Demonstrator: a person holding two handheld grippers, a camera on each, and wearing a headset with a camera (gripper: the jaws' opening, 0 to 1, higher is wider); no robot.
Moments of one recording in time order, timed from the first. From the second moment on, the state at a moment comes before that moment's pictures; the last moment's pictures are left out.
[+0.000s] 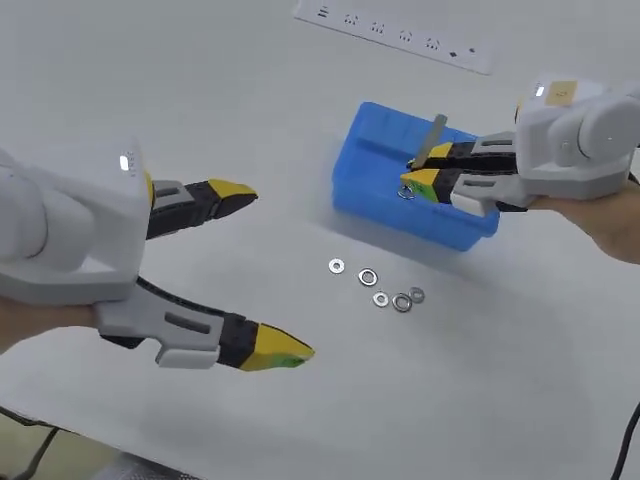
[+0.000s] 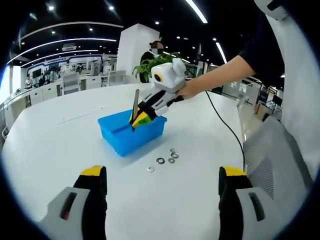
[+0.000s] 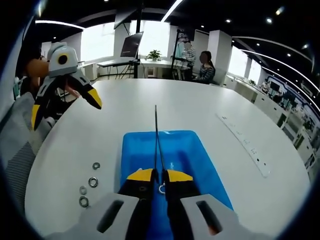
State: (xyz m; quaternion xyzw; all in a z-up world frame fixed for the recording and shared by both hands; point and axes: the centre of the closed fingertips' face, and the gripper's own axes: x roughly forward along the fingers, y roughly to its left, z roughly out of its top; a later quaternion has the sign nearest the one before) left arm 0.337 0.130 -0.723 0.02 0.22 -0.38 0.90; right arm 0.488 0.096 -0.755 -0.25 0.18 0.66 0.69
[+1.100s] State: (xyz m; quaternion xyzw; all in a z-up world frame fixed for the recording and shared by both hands) left arm 0.469 0.056 -0.659 0.08 0.12 -0.51 0.85; right arm 0.476 0.093 -0.730 -0.26 0.15 0.67 0.68
